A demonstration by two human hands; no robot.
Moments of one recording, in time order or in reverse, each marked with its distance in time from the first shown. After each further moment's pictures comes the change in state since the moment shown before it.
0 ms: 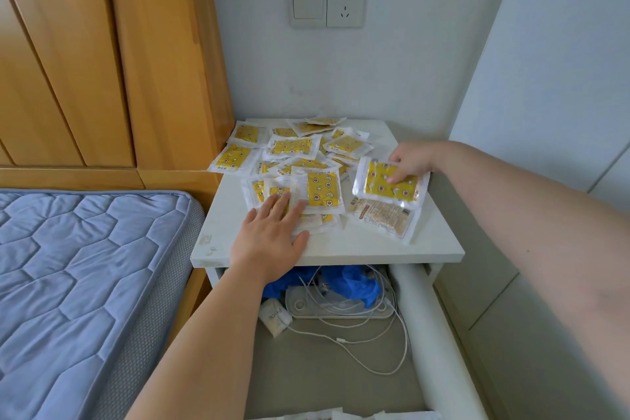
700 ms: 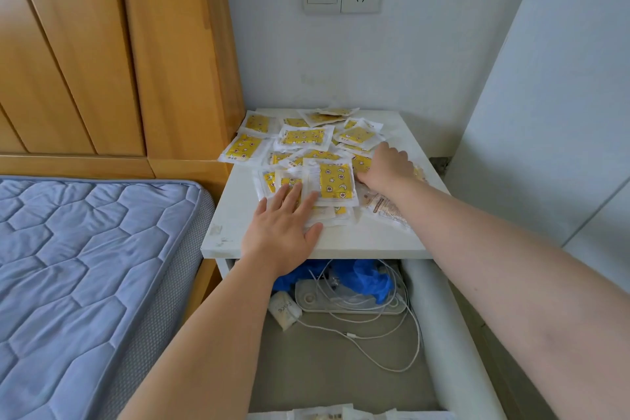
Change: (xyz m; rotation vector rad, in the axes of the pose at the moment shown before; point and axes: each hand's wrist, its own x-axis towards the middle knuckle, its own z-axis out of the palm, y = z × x) left_hand 0.003 -0.002 0.005 0.022 -0.003 0.006; right_hand 0.026 -0.056 0.077 0.093 0.437 0.155
